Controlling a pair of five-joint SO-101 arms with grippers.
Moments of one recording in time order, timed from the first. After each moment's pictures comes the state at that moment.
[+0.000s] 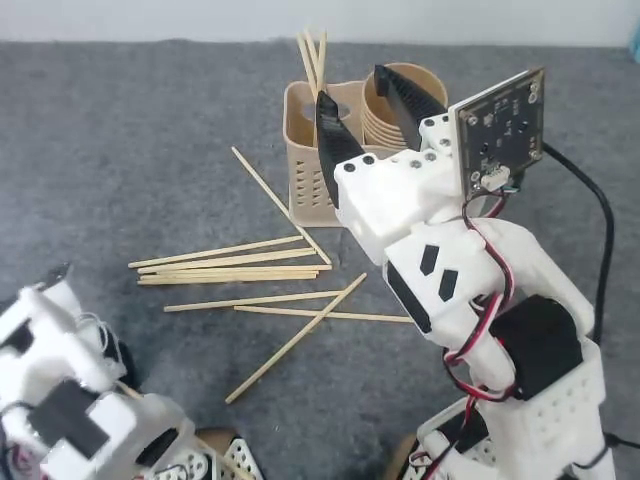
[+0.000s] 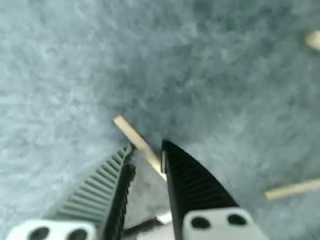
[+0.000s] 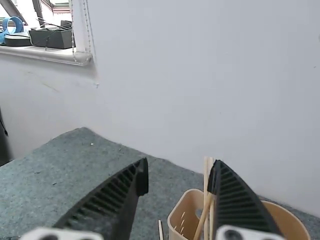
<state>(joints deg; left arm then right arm) -57.5 -4.5 50.5 72.2 -19.4 -35.2 -41.8 -1.0 55.2 -3.6</state>
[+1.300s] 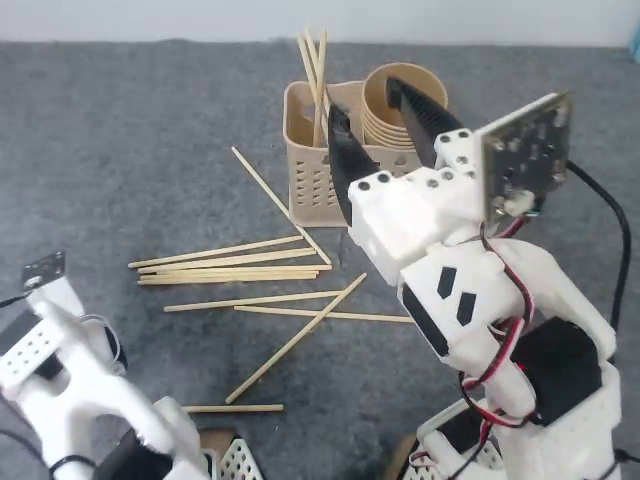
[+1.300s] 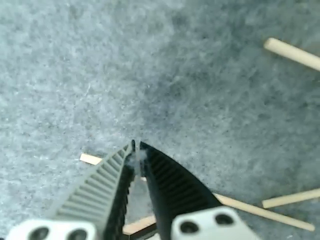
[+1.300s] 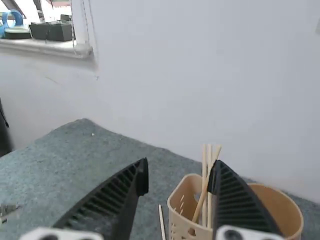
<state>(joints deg) -55.6 -29.1 58.9 74.7 -17.9 -35.3 -45.1 -1.0 61.8 -3.6</state>
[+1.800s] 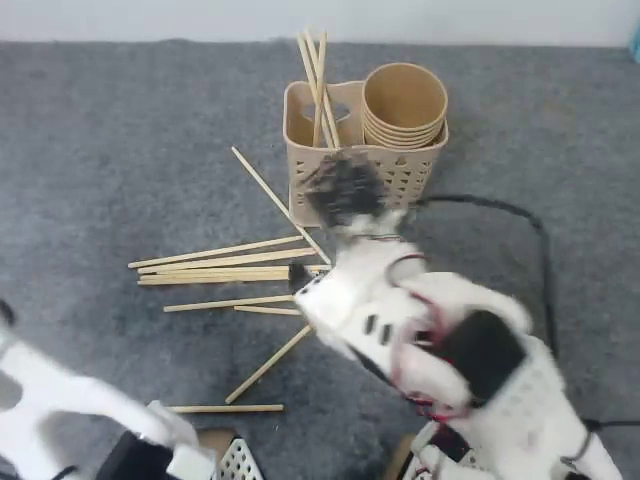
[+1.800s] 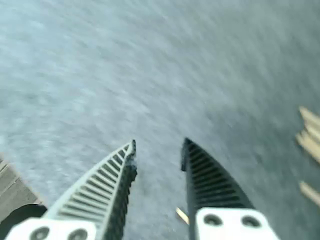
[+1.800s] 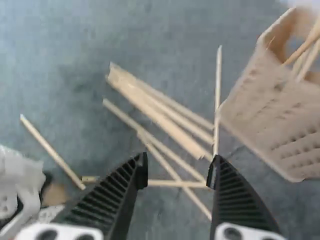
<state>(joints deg) -68.1 -29.1 27.5 77.2 -13.6 -51.3 -45.1 18.6 79.9 -3.6</state>
